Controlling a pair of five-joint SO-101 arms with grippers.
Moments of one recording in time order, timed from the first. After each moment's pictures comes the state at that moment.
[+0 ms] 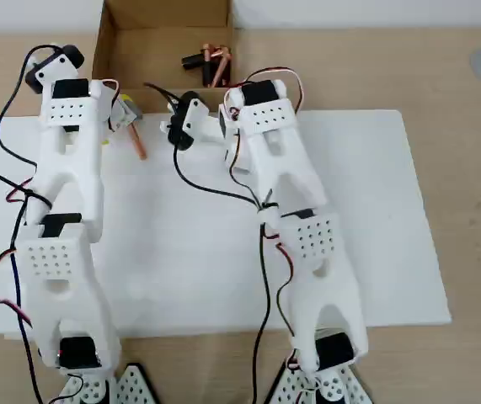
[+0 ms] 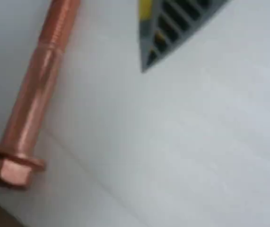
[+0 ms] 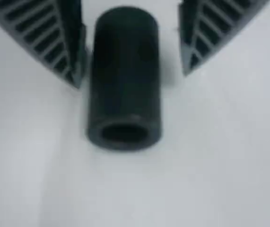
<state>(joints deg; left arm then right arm) -6.9 37.3 -31.0 72.2 22.8 -20.2 55.6 -54.3 92.9 48.7</state>
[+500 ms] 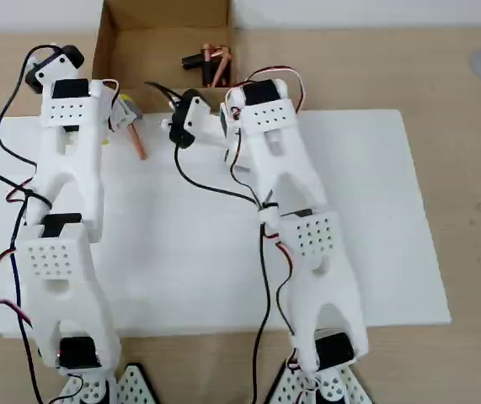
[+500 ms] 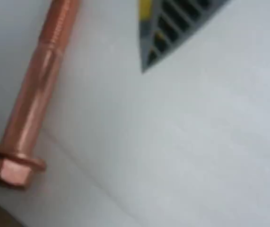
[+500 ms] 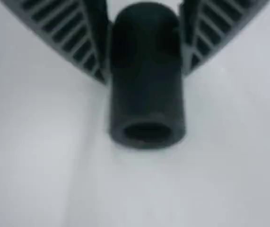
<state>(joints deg) -6.9 37.3 -31.0 72.2 22.8 -20.0 57.5 -58.4 93.1 48.7</state>
